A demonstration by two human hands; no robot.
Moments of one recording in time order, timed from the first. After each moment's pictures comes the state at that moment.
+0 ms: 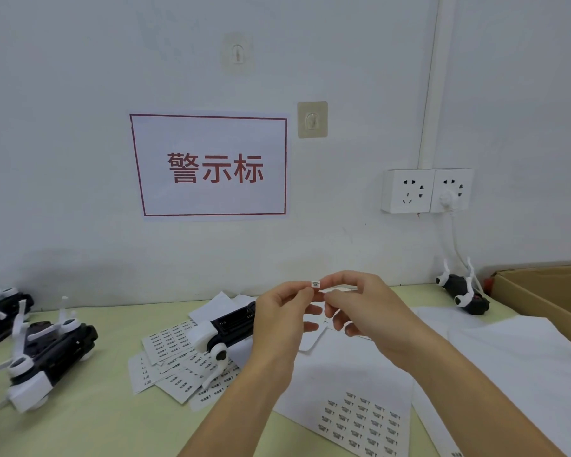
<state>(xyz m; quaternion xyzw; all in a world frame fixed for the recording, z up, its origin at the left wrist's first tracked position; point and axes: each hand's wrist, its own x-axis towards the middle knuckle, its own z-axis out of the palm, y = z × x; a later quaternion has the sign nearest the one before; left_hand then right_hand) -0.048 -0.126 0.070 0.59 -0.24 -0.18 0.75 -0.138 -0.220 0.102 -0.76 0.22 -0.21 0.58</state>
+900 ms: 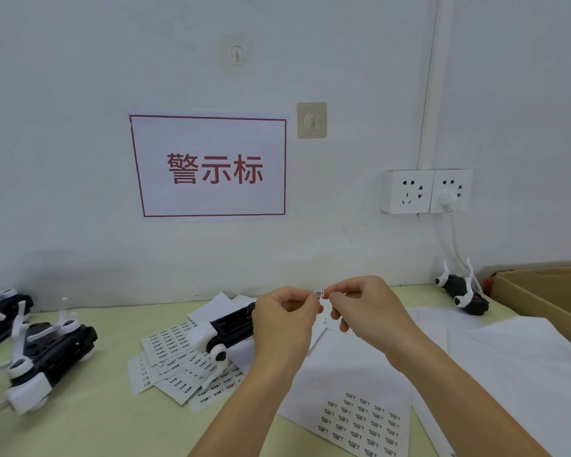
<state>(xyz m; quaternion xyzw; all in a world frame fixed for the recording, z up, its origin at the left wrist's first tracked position) -0.054 -0.127 0.068 0.66 -0.24 -0.10 0.71 -0.133 -0.226 0.091 -0.78 0.27 -0.28 0.50</state>
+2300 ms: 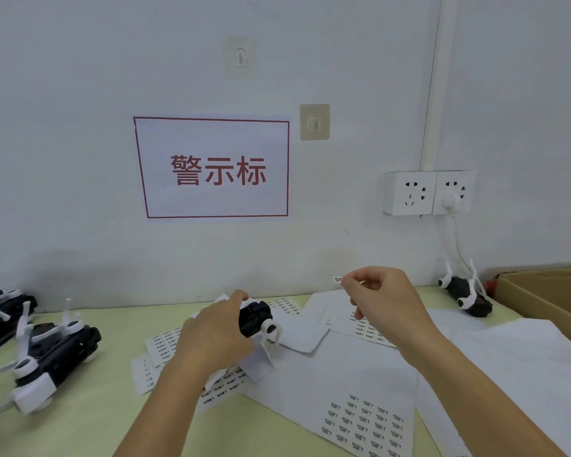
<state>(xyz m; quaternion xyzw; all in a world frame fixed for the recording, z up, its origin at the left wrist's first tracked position) 0.032 -0.070 0.062 0.93 -0.34 0.01 0.16 -0.136 -0.239 0.093 -0.75 0.27 -0.36 0.49</state>
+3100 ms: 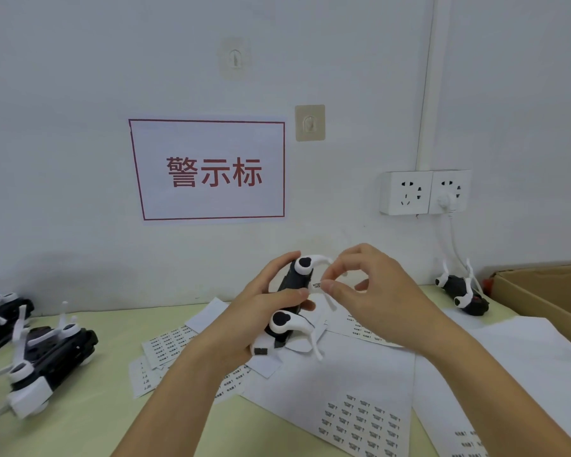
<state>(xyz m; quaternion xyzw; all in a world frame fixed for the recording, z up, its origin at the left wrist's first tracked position) -0.014 -0.087 0.098 0.61 -0.40 -0.30 0.61 -0.154 -0.222 0.122 -0.88 0.14 -0.32 0.32</state>
